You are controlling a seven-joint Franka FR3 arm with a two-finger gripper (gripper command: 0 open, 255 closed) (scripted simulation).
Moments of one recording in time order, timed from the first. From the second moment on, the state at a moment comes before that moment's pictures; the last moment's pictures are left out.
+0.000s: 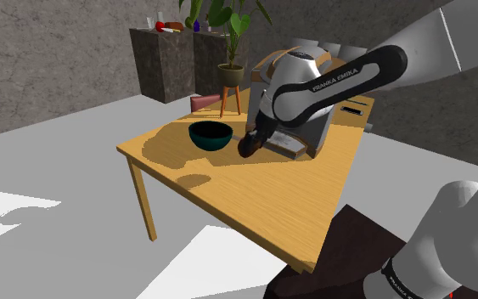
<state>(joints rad) 0.18 -0.13 -0.07 -2.40 0.08 2.55 -0.05</state>
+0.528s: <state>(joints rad) 0.18 -0.19 -0.07 -2.35 0.07 2.44 -0.03</state>
